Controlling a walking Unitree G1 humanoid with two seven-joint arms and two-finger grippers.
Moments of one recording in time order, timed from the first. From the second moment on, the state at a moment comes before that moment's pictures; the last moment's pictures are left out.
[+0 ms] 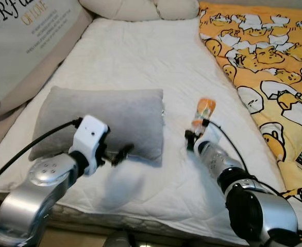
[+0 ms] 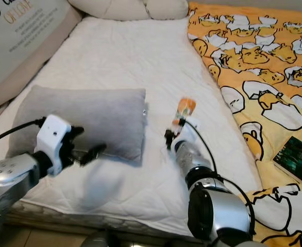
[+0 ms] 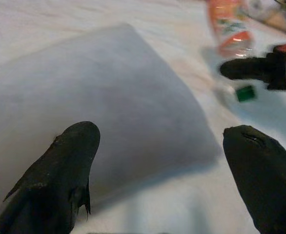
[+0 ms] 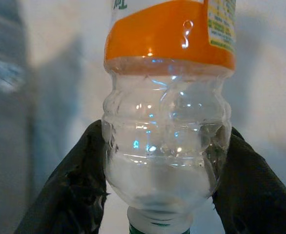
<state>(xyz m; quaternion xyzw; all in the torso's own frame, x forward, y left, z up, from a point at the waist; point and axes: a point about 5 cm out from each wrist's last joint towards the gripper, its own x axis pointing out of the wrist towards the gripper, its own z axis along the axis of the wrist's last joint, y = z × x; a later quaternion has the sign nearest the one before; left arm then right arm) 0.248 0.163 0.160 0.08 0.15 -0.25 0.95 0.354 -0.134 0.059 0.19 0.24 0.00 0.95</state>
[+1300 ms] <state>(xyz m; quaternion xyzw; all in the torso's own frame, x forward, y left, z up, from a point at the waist) 0.261 0.151 0.156 0.04 0.07 -0.16 0.98 0.247 -0.147 0.120 0.07 0.12 0.08 0.99</state>
